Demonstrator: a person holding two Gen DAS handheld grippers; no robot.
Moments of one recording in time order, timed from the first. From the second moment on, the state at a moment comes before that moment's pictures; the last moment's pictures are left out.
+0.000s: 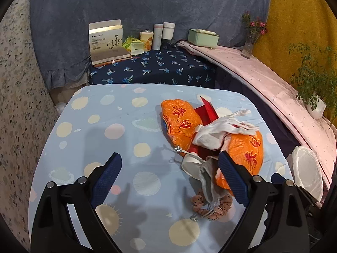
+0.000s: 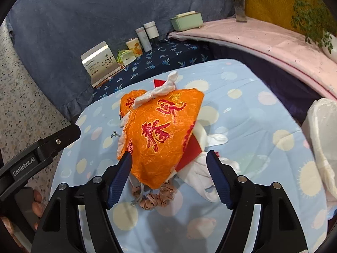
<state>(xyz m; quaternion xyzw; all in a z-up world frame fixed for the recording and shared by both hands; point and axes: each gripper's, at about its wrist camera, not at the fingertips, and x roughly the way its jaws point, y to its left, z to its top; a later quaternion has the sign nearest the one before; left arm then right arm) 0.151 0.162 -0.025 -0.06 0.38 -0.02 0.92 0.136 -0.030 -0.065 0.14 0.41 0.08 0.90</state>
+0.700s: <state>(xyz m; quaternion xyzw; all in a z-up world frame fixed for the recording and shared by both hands) 0.176 0.132 -0.031 -0.07 0.39 -0.07 0.91 0.117 -0.049 -0.042 0.11 0.37 0.06 0.92</state>
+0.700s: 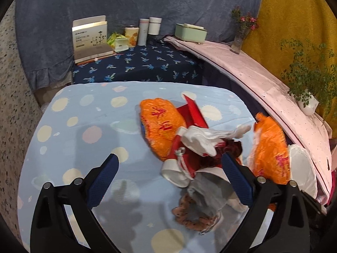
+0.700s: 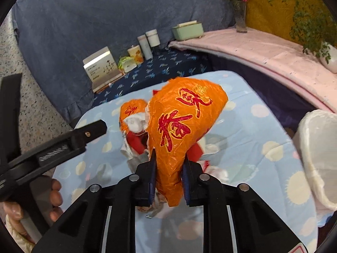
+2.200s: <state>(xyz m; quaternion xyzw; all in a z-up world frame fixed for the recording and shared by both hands) 0.163 0.022 0.038 -0.06 0.35 -0.20 0.91 0.071 -0.141 0.008 0.15 0.30 -0.01 0.94</state>
